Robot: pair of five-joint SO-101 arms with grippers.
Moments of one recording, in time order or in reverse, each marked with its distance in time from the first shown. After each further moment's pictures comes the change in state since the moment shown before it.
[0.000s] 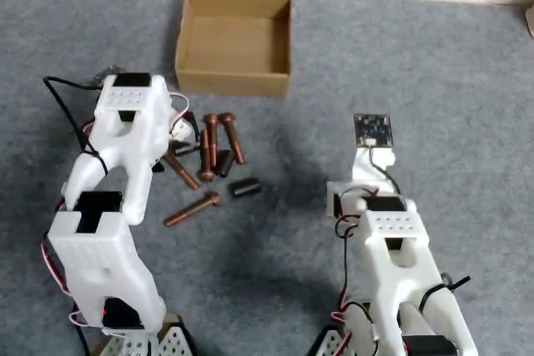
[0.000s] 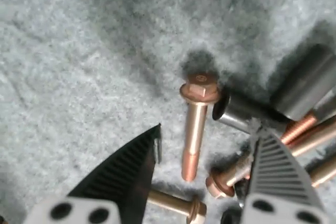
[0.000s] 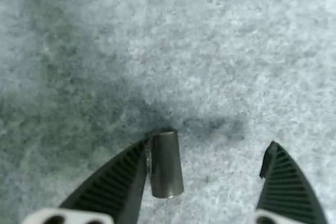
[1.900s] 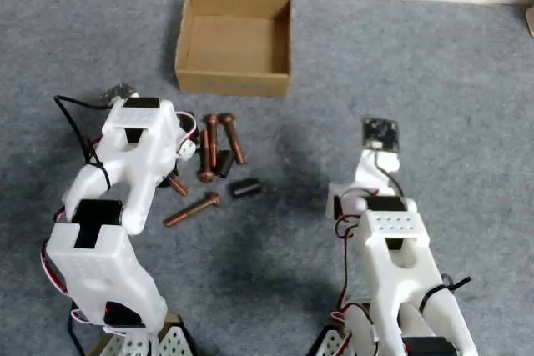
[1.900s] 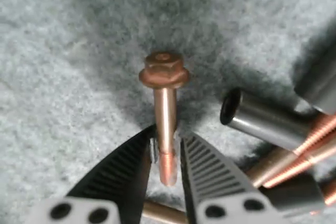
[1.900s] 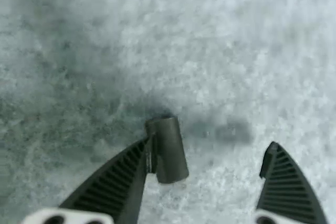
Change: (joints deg) left arm -1.9 -7.3 14.9 -12.8 0.1; right arm 0.0 -0.4 -1.0 5.2 -8.7
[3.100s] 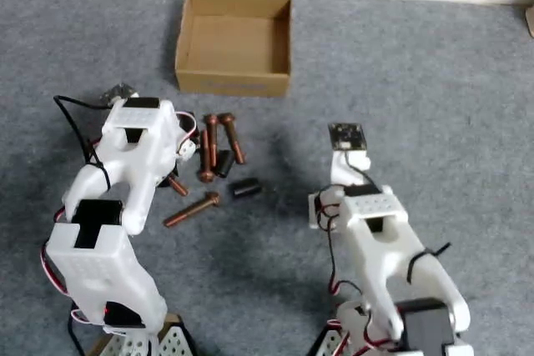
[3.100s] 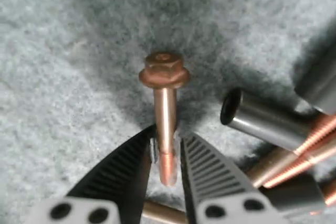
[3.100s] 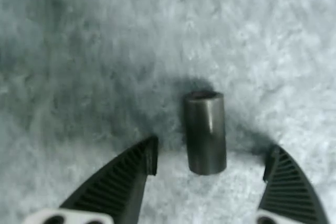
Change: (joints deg) left arm 0.0 0.0 0.0 0.0 0.0; right arm -6.9 17.5 -5.5 1.1 4.0
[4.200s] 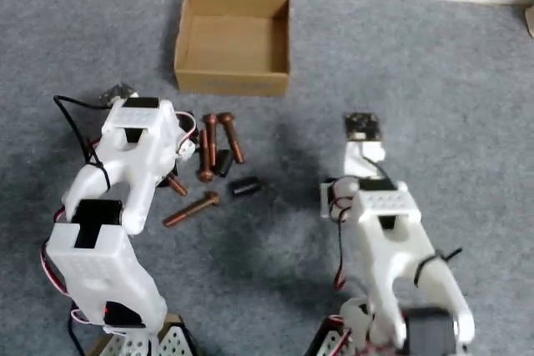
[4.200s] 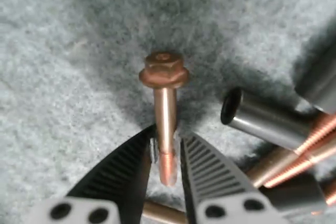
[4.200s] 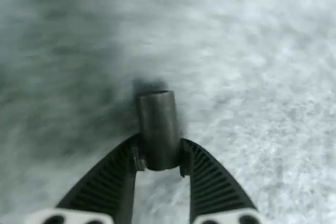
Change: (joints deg) left arm -0.1 0.0 0.0 0.0 -0.1; right arm 4.2 -9.8 -1.0 1.7 4.6
